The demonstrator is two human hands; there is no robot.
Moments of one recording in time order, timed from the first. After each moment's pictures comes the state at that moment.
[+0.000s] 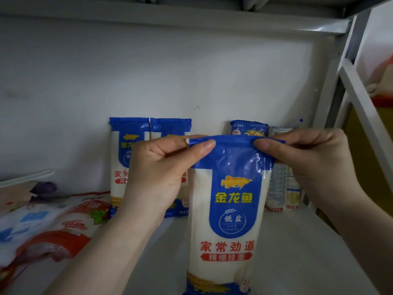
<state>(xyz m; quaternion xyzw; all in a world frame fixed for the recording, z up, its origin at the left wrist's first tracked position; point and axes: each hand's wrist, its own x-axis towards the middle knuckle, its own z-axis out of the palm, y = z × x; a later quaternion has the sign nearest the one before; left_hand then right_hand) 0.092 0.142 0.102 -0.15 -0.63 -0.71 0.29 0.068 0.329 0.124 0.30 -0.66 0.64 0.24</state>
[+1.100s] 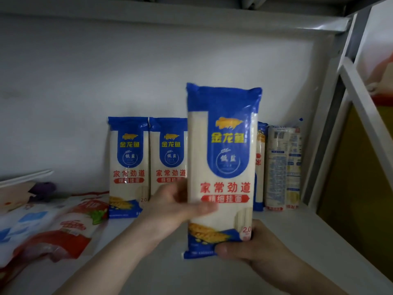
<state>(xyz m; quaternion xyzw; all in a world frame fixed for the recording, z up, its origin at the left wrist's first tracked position) 0.072 0.126 0.046 -0.09 -0.74 -0.66 0.02 0.052 0.315 0.001 0.22 -0.65 0.70 -0.20</state>
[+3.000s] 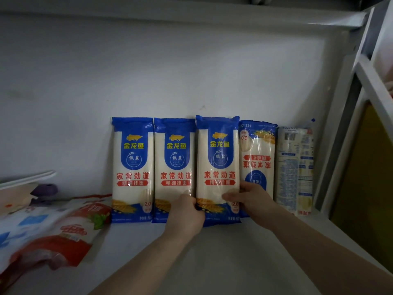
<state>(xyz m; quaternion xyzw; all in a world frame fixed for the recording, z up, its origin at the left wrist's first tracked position) -0.023 0.133 -0.031 0.03 -0.91 -0.39 0.16 -0.073 0.300 -0.006 0.08 -0.68 0.72 -0.10</state>
